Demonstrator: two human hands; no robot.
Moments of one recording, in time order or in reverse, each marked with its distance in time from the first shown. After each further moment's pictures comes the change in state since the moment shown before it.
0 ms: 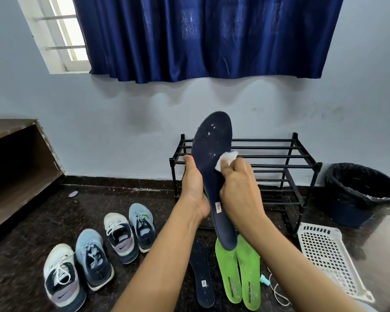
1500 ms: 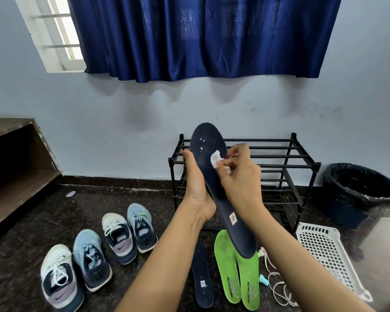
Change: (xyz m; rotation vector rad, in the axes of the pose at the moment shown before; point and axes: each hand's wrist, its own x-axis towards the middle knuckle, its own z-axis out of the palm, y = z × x) left_hand -0.008 -0.003 0.006 -0.047 -0.150 0.035; right_hand 0.013 -0.002 -0.011 0.656 0.134 0.141
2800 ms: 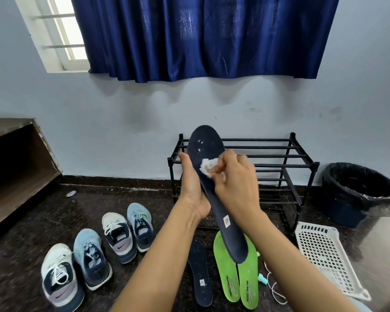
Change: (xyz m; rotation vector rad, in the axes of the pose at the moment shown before) left_hand 0.005 0.000 -0.008 0.018 0.034 -0.006; right_hand -0.003 0.014 0.005 -0.338 -0.041 -0.159
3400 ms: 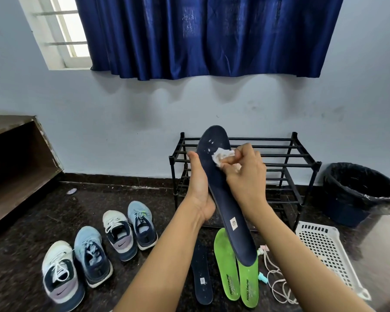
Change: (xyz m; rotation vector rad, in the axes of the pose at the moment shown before) left_hand -0.002 -0.005 0.003 0.074 -0.013 -0.036; right_hand 0.009 0.003 -0.004 0.254 0.075 0.163
